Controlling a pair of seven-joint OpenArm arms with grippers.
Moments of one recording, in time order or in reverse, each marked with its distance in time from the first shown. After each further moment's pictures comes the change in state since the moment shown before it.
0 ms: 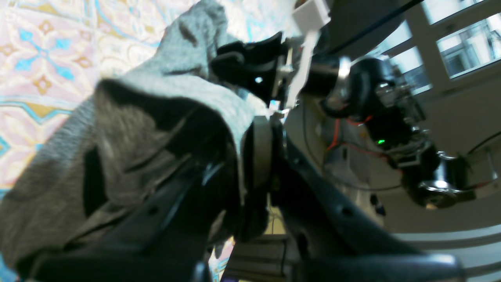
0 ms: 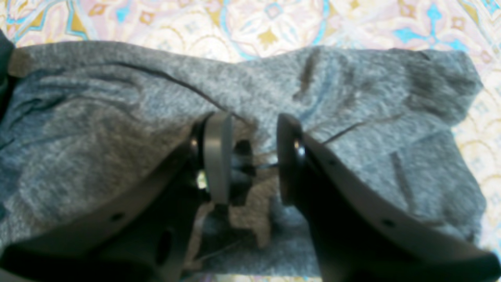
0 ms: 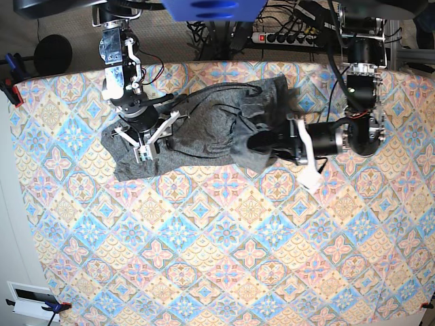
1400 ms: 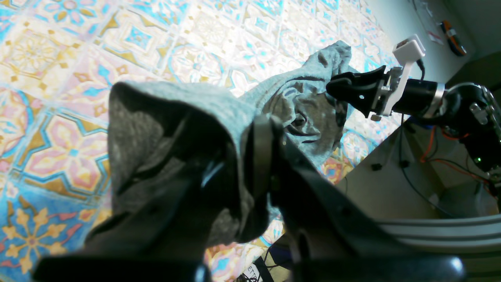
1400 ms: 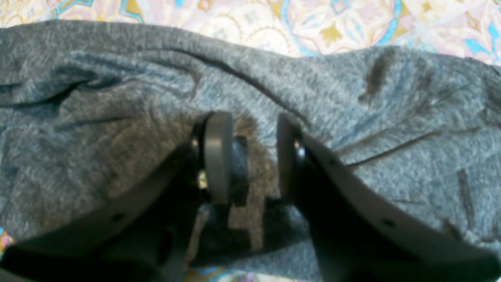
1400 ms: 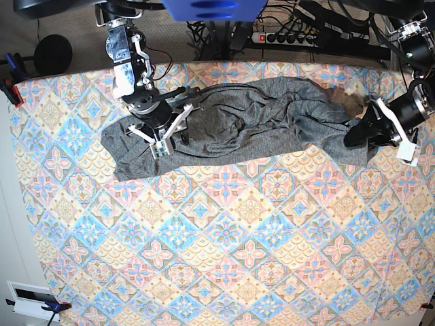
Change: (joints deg) left arm 16.3 -7.4 -33.6 8.8 0.1 -5.4 0.7; right arm -0.2 0.1 -5.7 0.6 -0.1 -0.2 -0.3
